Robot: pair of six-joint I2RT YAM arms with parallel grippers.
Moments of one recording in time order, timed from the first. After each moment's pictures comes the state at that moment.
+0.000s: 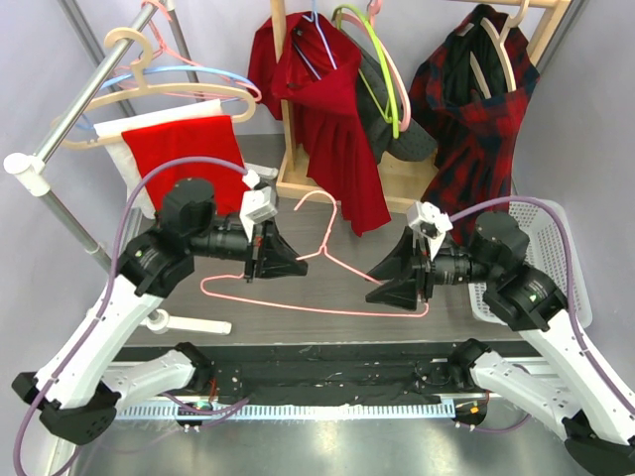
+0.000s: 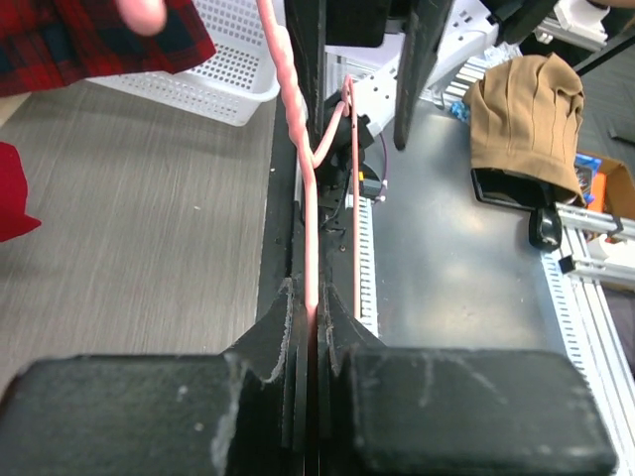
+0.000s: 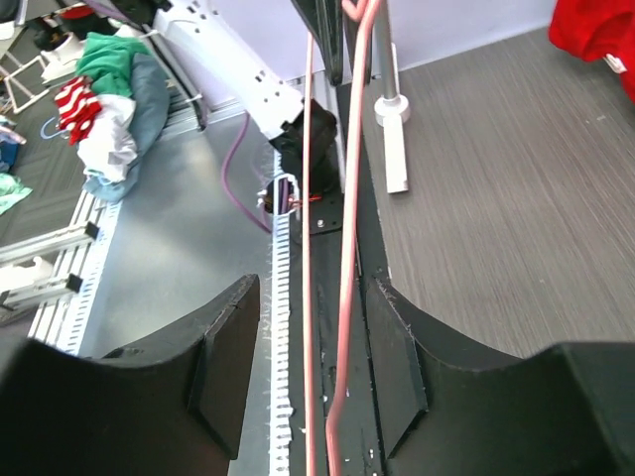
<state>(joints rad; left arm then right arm) -0.64 1.01 1.30 -0.61 0.94 -0.04 0.61 0.75 1.04 -0.45 -0.91 0.16</state>
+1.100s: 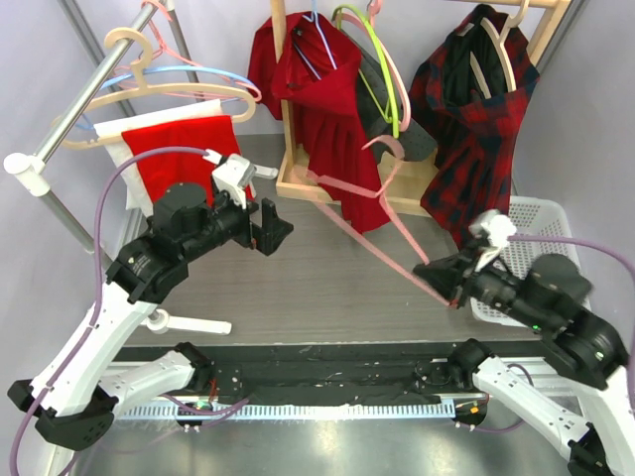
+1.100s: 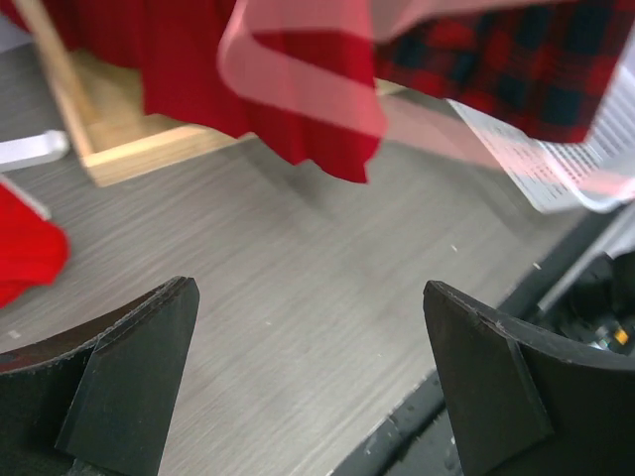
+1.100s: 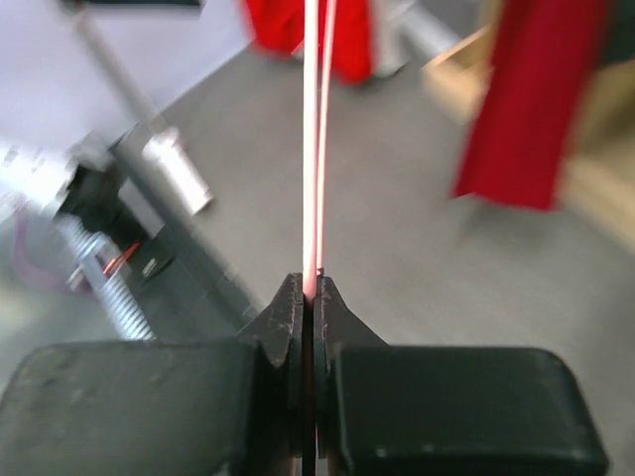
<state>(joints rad) -0.64 0.96 1.29 -0.63 0.14 -0.16 0.62 0.52 1.10 -0.78 -0.31 0.18</state>
